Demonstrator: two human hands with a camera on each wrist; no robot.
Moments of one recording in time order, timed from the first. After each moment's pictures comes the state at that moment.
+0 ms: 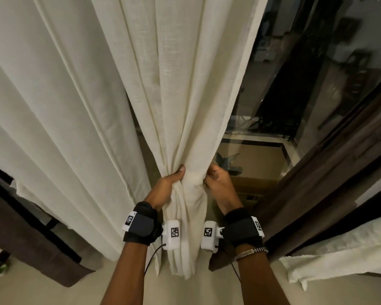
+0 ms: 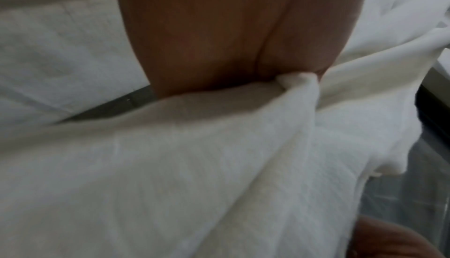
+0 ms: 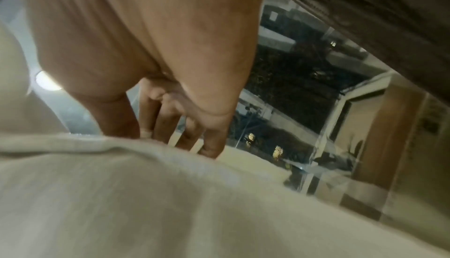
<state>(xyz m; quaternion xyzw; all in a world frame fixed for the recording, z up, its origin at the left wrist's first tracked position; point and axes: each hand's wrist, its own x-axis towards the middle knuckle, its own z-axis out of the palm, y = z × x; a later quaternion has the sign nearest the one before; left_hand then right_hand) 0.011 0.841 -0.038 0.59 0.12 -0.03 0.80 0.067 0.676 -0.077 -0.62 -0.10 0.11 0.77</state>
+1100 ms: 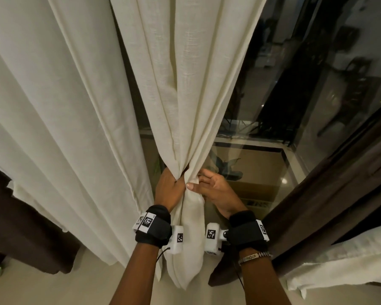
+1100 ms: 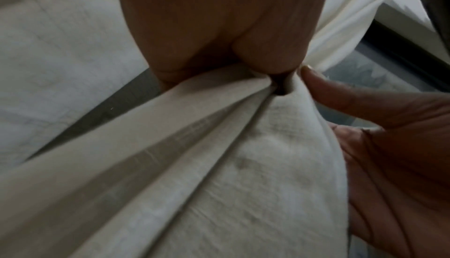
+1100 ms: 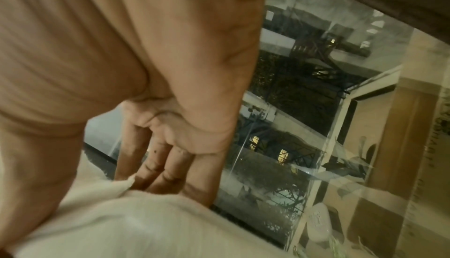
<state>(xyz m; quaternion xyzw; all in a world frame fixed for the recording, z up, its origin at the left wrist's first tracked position) 0.029 0.836 -0.055 0.80 0.06 0.15 0.57 0.066 0.672 -0.066 -0.62 -0.15 0.23 0.73</state>
